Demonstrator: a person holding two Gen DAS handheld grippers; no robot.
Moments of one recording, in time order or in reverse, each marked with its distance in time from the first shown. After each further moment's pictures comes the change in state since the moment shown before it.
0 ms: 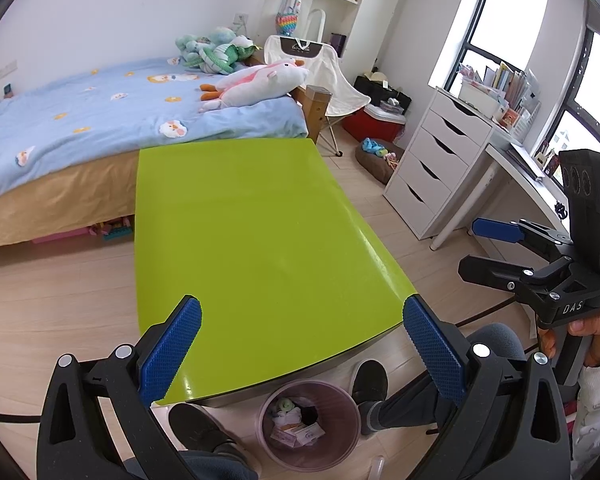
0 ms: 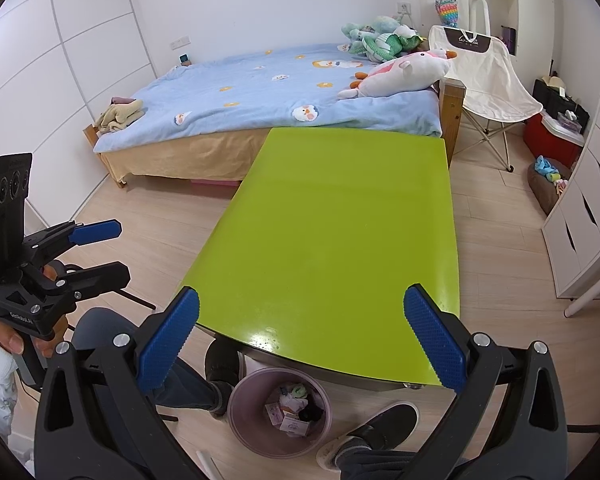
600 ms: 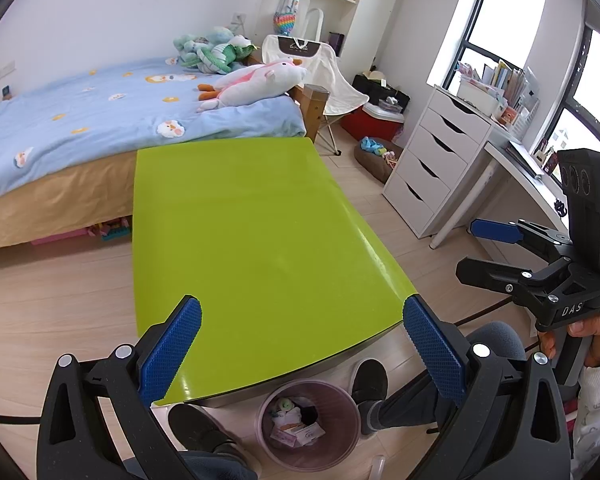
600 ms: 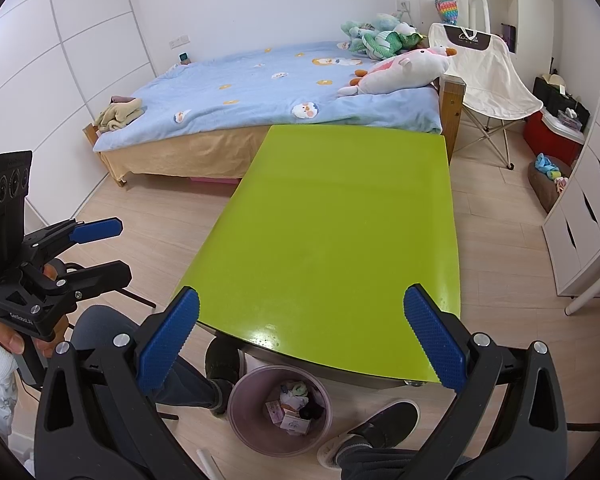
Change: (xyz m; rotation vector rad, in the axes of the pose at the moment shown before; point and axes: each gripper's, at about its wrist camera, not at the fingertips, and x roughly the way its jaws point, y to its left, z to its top) left arm 0.000 -0.001 0.000 -0.003 -0.002 0.000; right arm 0.002 0.001 -0.002 -0.001 0.003 0.001
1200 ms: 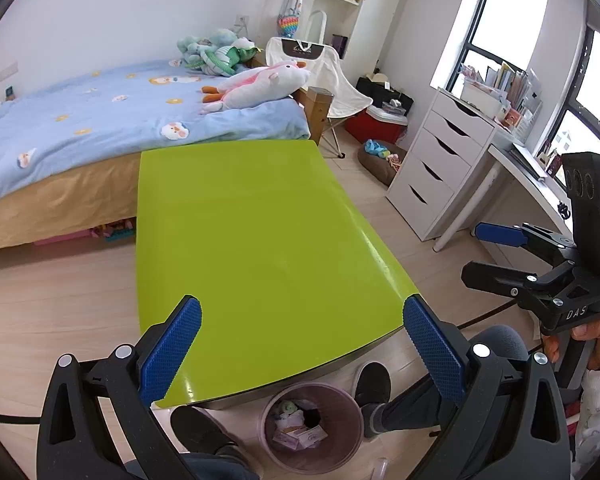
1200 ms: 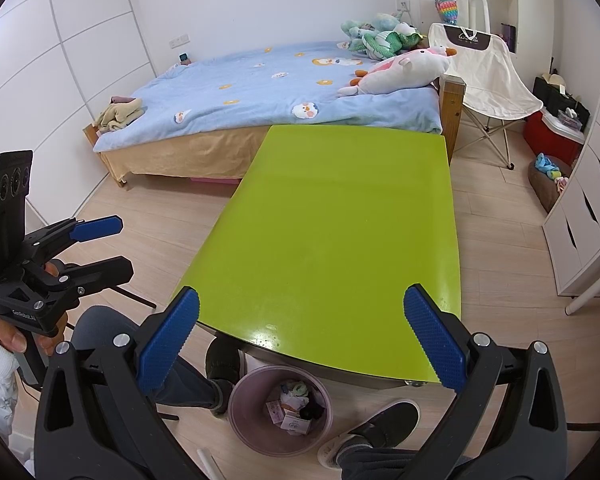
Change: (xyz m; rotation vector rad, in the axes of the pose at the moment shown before) left arm 0.004 -0.003 -0.006 -0.001 -0.005 0.016; right arm 0.004 0.000 -0.005 0.000 0.003 0.000
